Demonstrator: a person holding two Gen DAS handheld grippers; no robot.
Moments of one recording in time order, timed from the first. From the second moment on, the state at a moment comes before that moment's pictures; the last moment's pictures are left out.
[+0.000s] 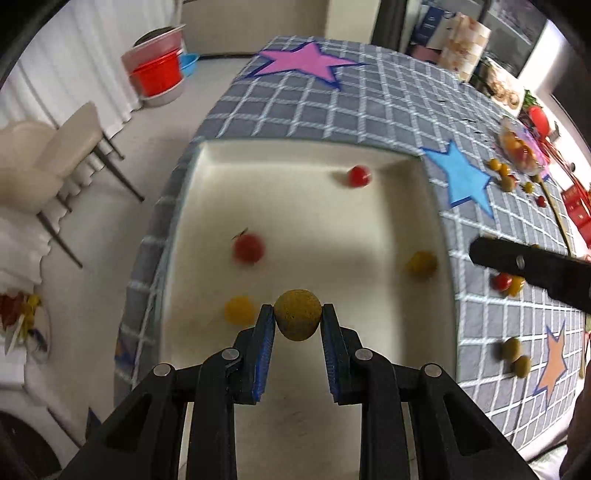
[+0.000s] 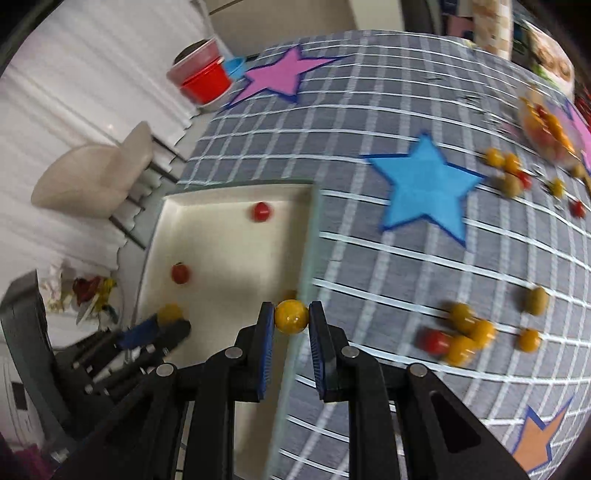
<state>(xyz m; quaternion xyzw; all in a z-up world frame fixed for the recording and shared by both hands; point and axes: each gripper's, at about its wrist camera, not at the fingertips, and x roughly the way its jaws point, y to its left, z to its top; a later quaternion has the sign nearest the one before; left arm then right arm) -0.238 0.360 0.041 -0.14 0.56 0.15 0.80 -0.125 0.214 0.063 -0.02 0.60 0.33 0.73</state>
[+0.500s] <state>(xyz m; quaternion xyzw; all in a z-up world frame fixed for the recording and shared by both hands) -0.272 0.374 0.016 -0.14 0.57 0.18 0.79 -0.134 0.287 0.024 -0.09 0.62 0.33 0.71</state>
